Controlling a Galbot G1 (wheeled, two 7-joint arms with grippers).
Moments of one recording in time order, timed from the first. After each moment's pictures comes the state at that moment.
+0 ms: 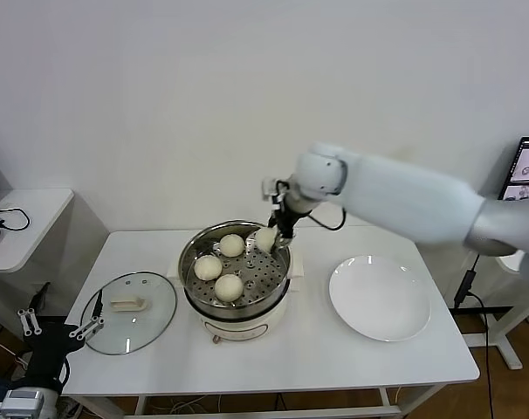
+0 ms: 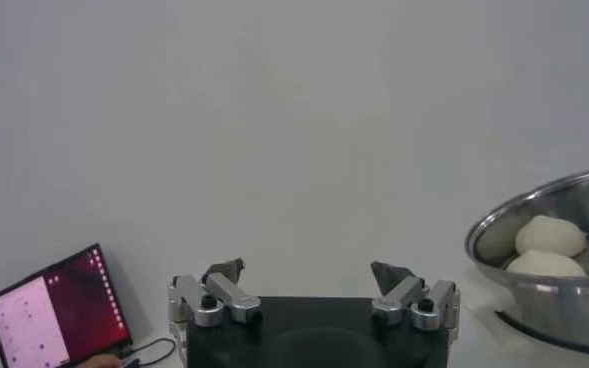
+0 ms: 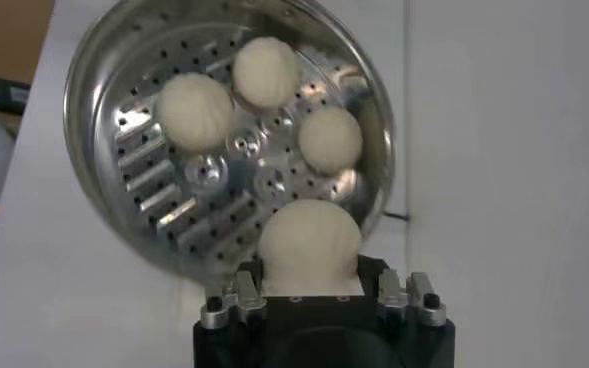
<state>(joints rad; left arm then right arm) 1.78 -1.21 -0.91 -2.26 -0.07 0.03 -0.06 0.50 1.15 -1.17 1.30 0.44 -0.60 -0.90</state>
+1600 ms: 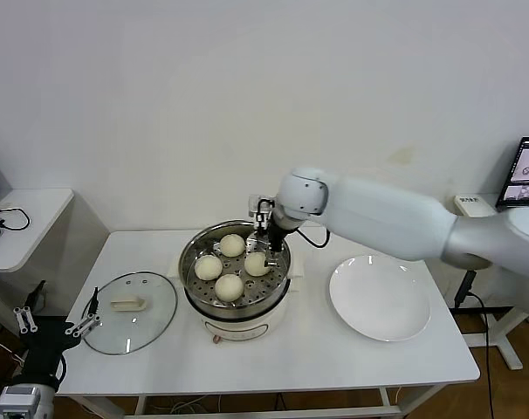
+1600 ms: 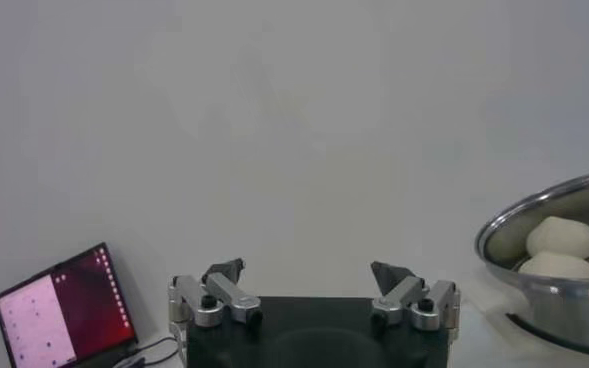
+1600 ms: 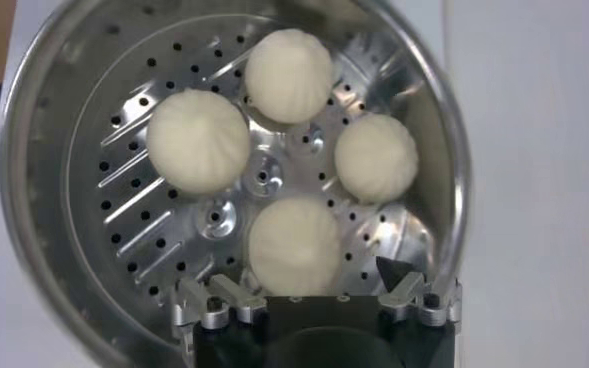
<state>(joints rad) 1.76 -1.20 -0.92 -2.23 -0.08 0.03 -0.06 0.43 1.14 -1.12 1.34 0.45 -0.70 -0.78</state>
